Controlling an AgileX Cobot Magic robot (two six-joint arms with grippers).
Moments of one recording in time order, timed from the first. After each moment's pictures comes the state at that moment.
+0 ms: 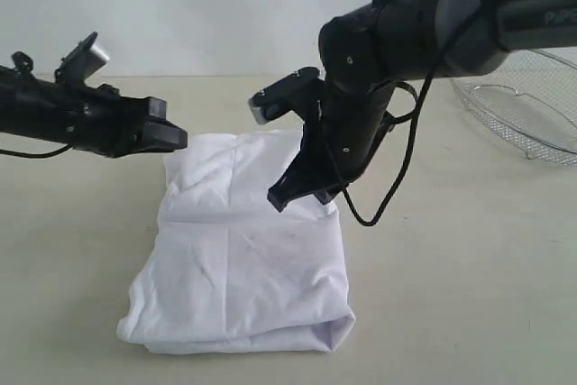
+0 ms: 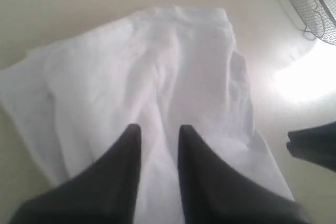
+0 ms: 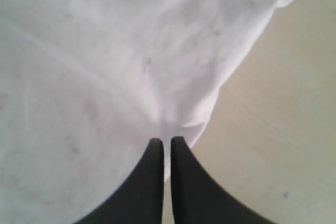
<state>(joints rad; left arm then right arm) -0.05 1.93 -1.07 -1.42 0.69 1.27 0.49 1.97 -1.40 -0.07 0.79 -0.07</state>
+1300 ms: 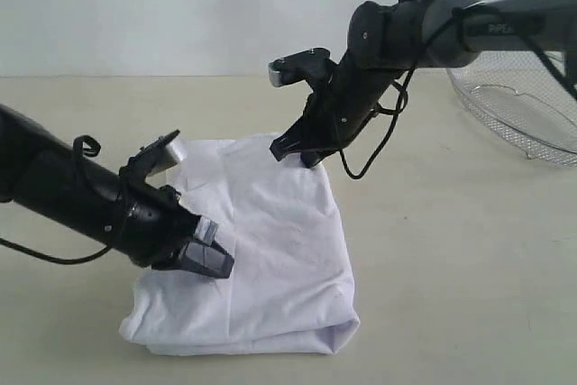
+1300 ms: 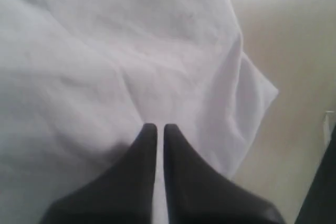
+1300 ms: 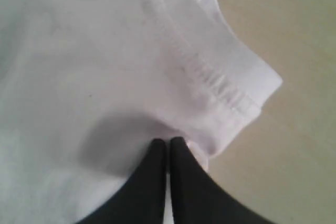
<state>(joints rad) -0.26 1.88 -0.84 -1.25 0.77 1.17 0.31 2.24 -1.69 0.27 0.71 -0.39</state>
